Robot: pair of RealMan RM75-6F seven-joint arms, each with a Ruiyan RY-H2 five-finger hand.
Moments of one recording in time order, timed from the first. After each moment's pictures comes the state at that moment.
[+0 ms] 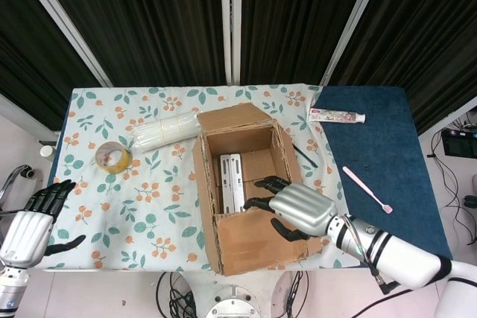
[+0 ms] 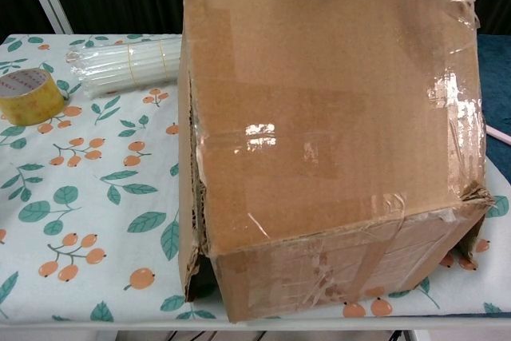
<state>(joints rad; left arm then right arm) -0.08 -1.09 0.03 -1.64 1.68 1.55 0.01 0.73 -0.52 0.50 -2.34 -1.43 0.39 0.36</state>
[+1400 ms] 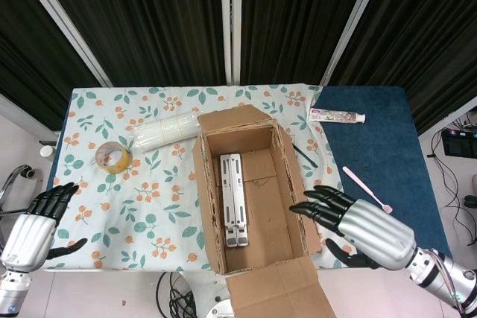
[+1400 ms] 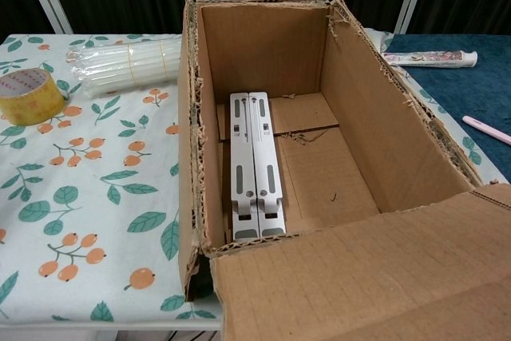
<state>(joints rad) -0.07 -1.08 0.04 -1.66 1.70 1.56 0.05 0.38 -0.31 0.18 -2.20 -2.08 1.14 0.68</state>
